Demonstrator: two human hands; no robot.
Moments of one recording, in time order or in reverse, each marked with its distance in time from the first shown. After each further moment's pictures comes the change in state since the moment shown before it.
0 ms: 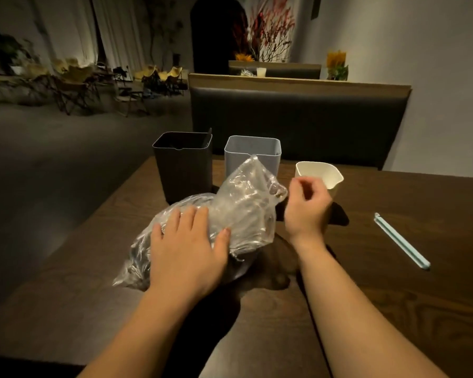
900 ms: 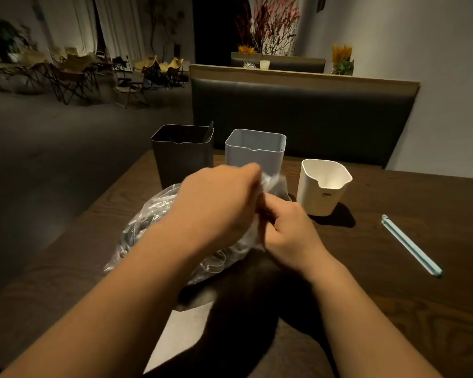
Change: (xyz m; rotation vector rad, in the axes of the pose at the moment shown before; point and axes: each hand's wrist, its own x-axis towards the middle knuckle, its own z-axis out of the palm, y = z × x) left_hand 0.043 0.052 -0.065 -0.001 0.139 0.415; right_hand -0.017 0.000 -0.007 -0.361 -0.775 -0.439
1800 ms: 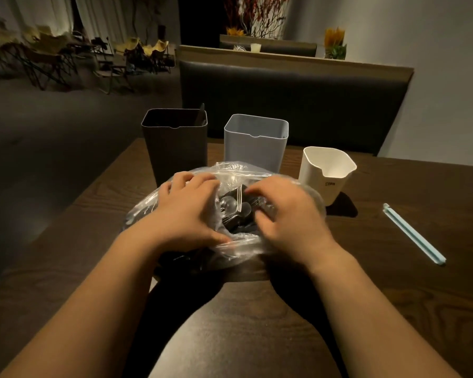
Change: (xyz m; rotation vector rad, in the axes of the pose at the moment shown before) left_hand -0.008 -0.083 0.054 -0.185 -0.404 -0.124; right_hand 0.009 0.002 0.007 -0.346 -0.014 -0.048
